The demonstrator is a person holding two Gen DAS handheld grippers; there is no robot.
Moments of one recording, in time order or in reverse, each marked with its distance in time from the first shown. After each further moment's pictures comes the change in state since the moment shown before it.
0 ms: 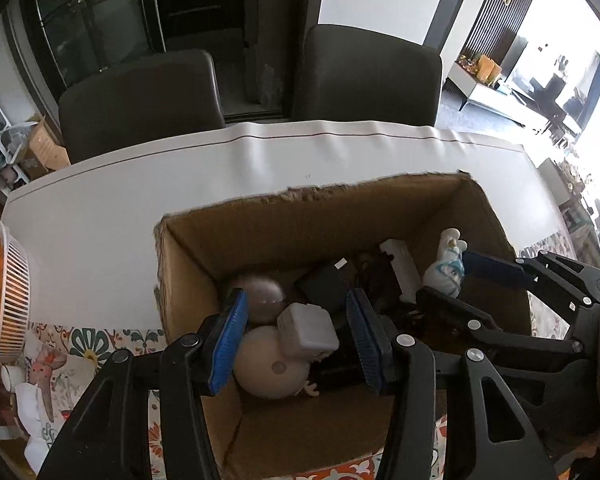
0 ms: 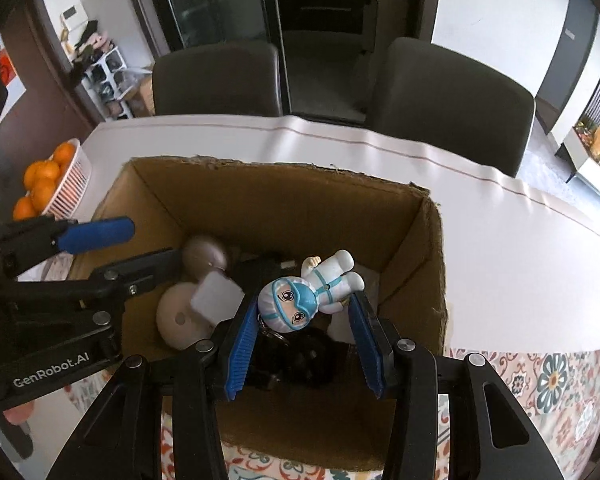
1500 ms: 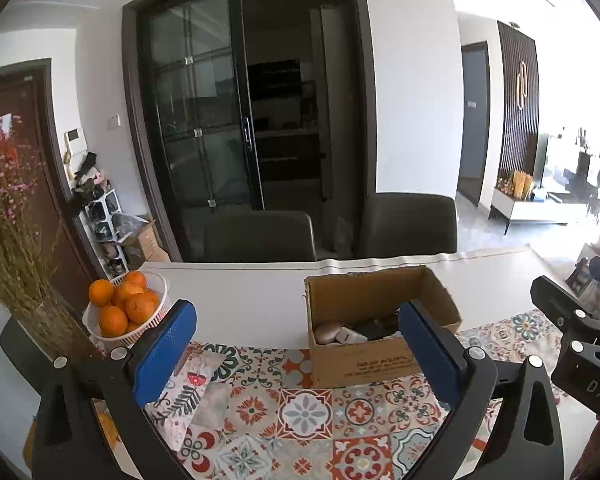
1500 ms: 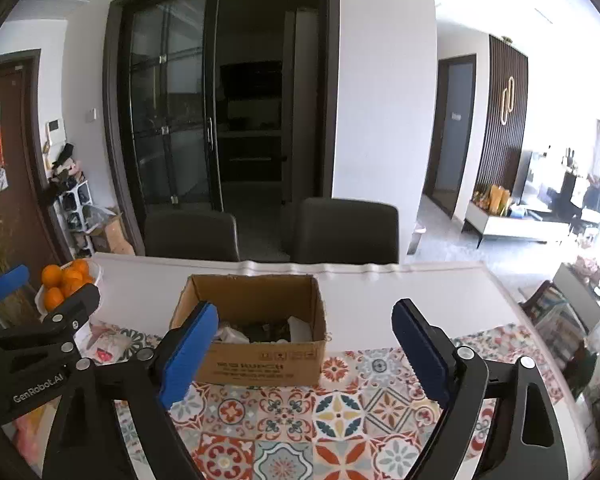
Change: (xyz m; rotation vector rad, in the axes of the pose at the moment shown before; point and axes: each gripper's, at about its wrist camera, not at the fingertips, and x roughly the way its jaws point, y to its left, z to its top) left arm -0.260 -0.028 -0.172 -0.058 -0.610 0.284; right arm -0.273 0.068 -0.154 0.153 -0.604 -0.278
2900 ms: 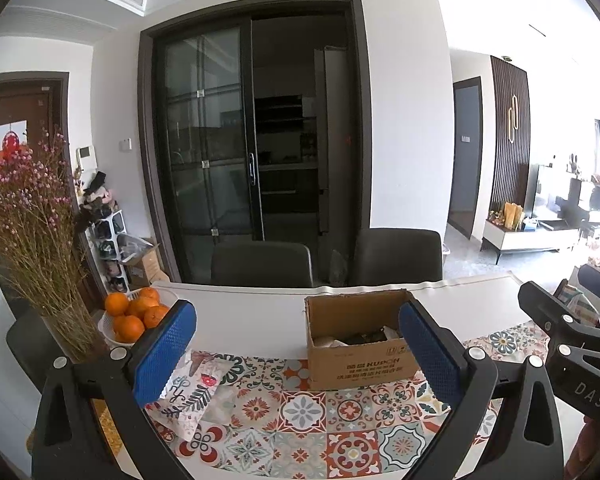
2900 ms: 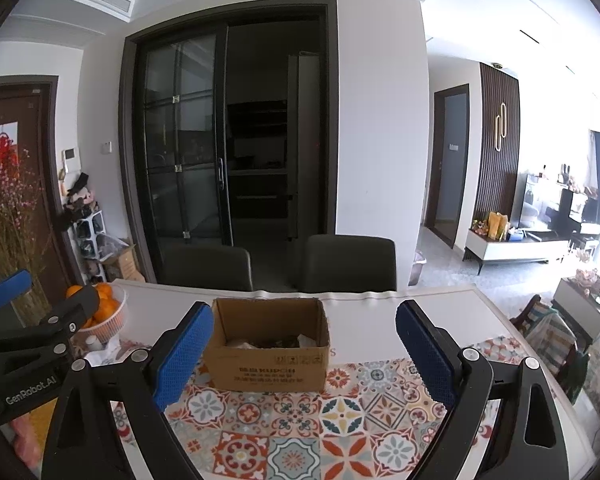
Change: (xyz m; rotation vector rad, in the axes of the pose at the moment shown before) left arm -0.096 0.013 -0.009 -0.033 -0.129 -0.016; right arm -0.084 0.005 -0.015 0.014 -0.138 0.024
